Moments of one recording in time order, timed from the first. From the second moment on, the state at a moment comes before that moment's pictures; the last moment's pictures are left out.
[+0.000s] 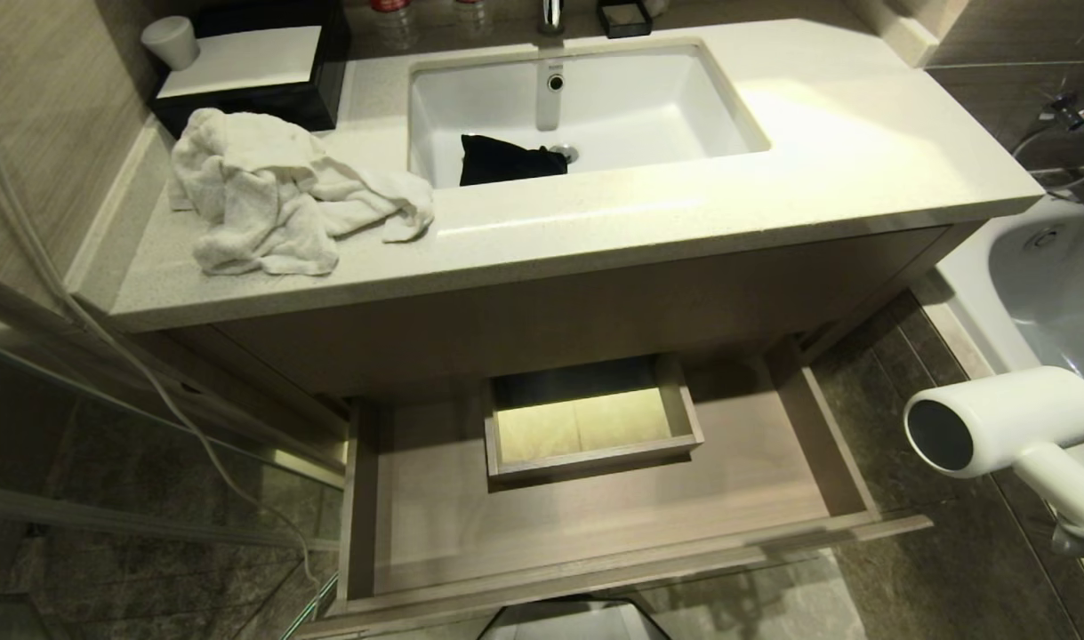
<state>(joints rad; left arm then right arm) 0.00 0.00 0.00 0.00 0.00 0.00 -0.34 0.78 -0.57 0.46 0.26 -0.46</state>
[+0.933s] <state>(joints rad) 0.00 0.00 0.00 0.00 0.00 0.00 -0.34 0.74 -0.52 0.41 0.26 -0.46</state>
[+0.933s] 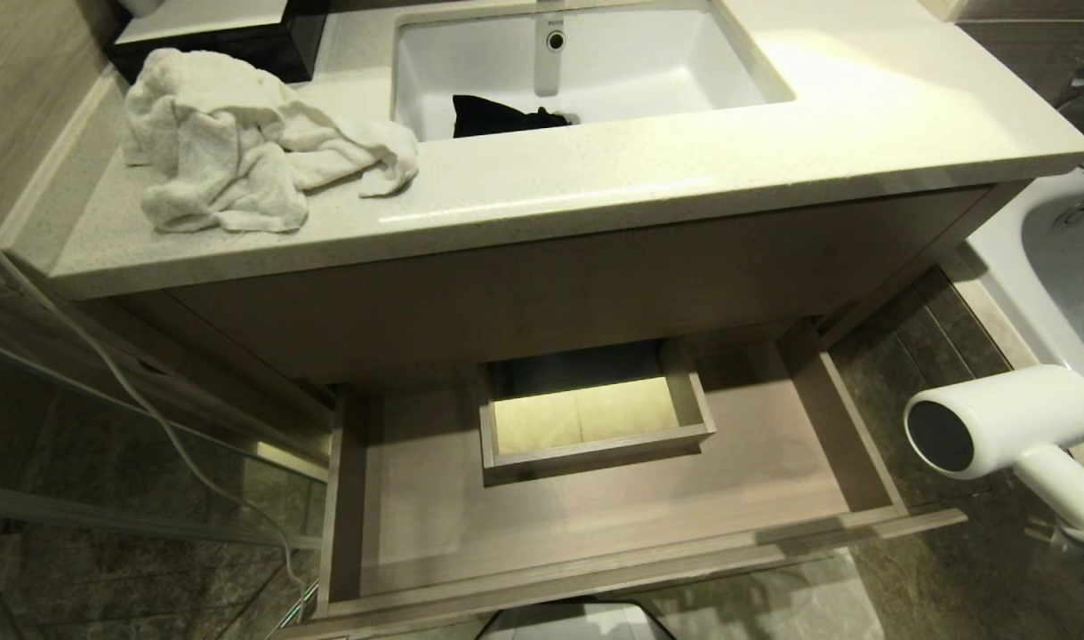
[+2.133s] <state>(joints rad) 0.00 0.00 0.00 0.00 0.00 0.00 -0.35 0.70 -0.47 0.42 0.26 -0.52</state>
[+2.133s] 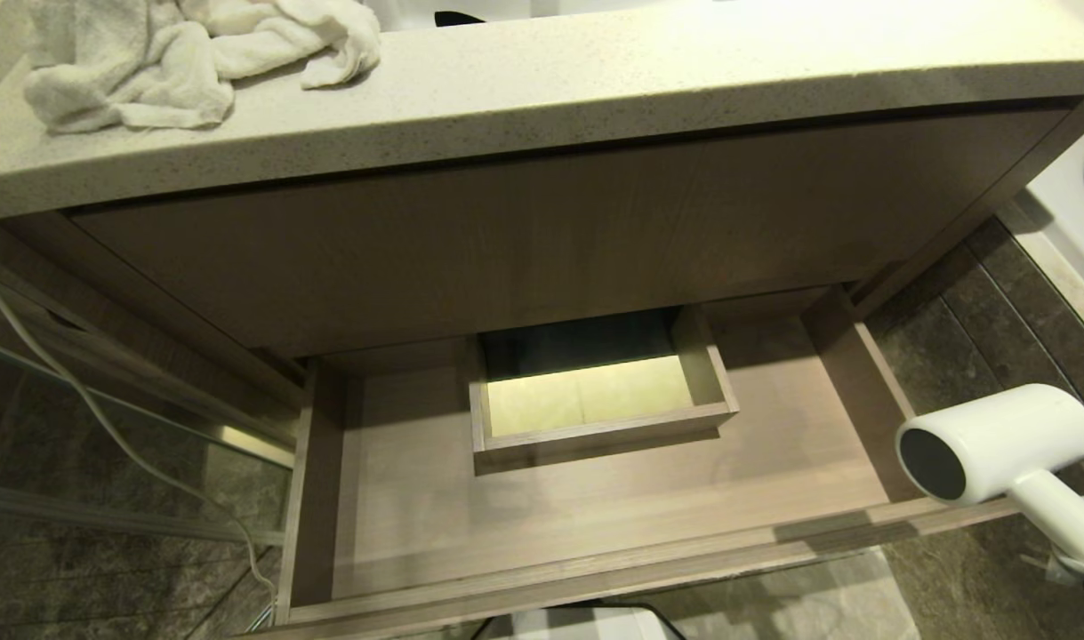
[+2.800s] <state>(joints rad) 0.00 0.00 0.00 0.00 0.00 0.00 -0.37 0.74 -0.45 0.42 0.26 -0.55</state>
